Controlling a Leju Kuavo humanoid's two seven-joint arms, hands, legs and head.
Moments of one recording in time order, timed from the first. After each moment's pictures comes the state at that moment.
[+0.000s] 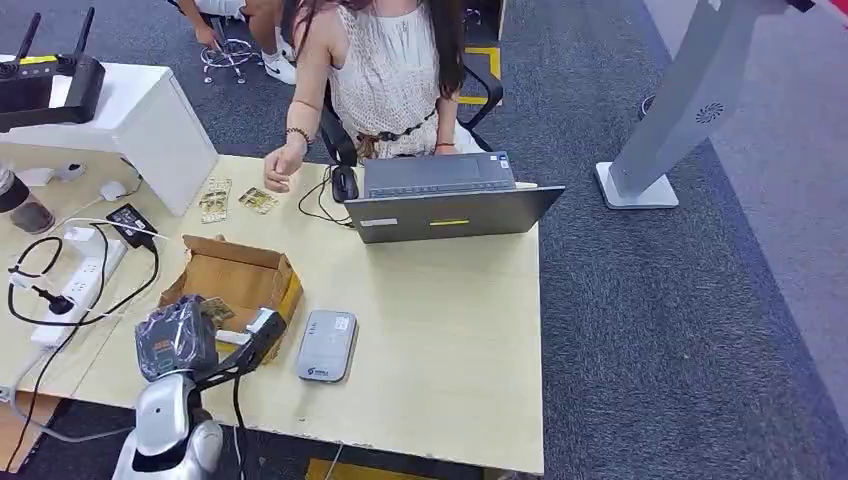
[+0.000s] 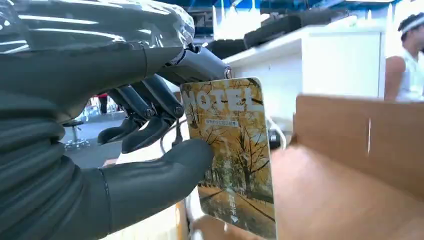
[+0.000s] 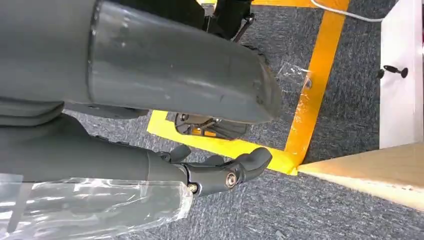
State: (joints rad) left arm -0.07 -0.05 -0.02 -1.22 -1.54 0.20 0.23; right arm -0.11 0.16 -0.37 -0.22 0.53 -0.02 -0.26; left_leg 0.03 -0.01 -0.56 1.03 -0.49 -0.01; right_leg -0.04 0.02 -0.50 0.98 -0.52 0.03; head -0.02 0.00
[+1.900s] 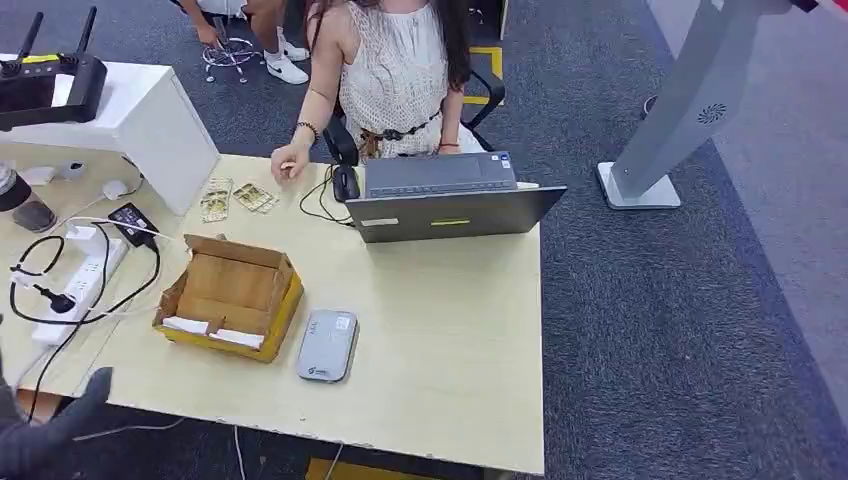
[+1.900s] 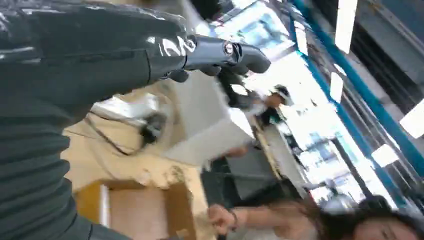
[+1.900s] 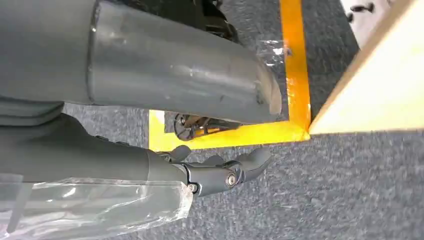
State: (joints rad) left arm 0.22 -0.23 0.62 -1.85 -0.24 -0.35 -0.56; right arm -0.05 0.16 -0.70 -0.23 0.51 -0.06 -0.36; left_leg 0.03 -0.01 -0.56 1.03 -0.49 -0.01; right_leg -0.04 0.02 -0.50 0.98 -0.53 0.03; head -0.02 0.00
